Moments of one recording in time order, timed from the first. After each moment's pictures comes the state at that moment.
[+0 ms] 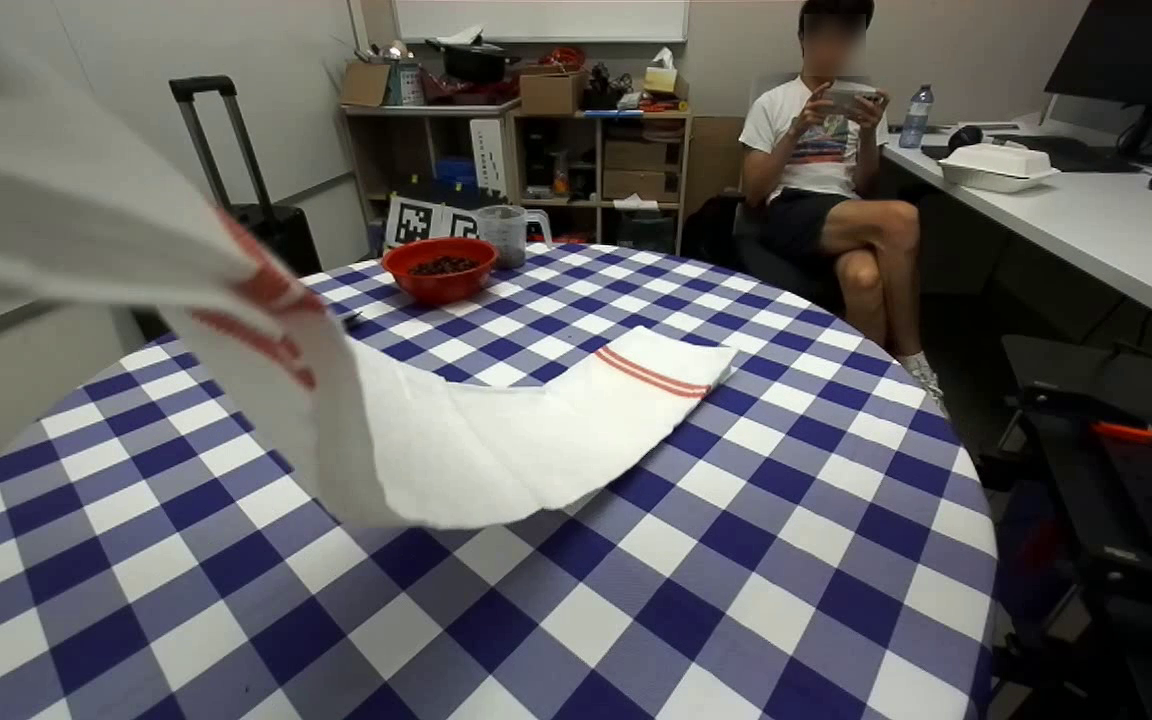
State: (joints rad) arm 0.36 0.43 0.16 -1.50 -0.15 2.12 0.09
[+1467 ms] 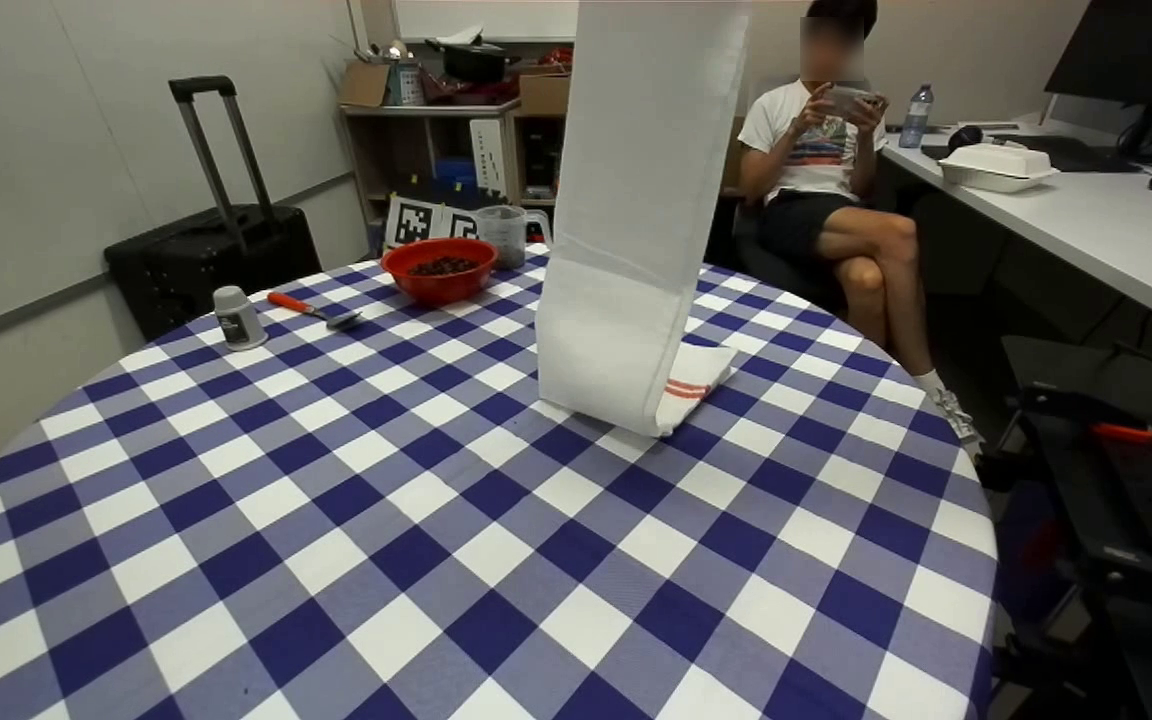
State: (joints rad) arm 0.04 0.04 0.04 -1.78 -0.38 1.91 -0.41
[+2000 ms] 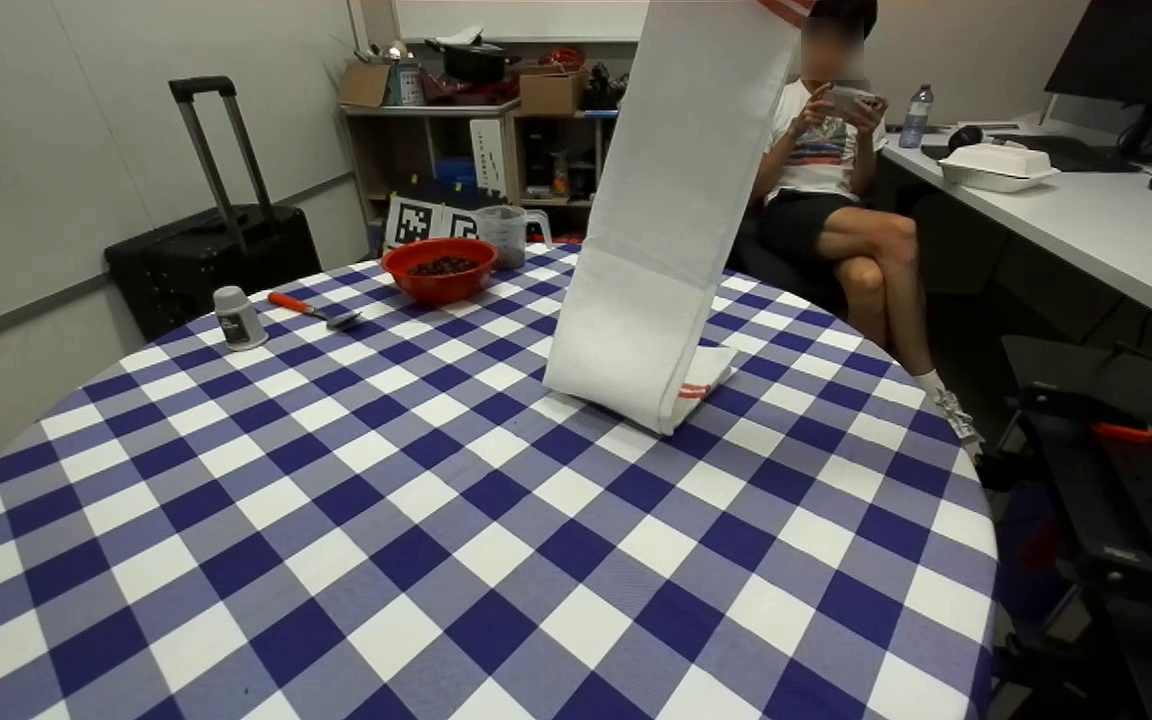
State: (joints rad) arm 0.01 0.02 0.01 -1.88 -0.59 1.91 -0.43
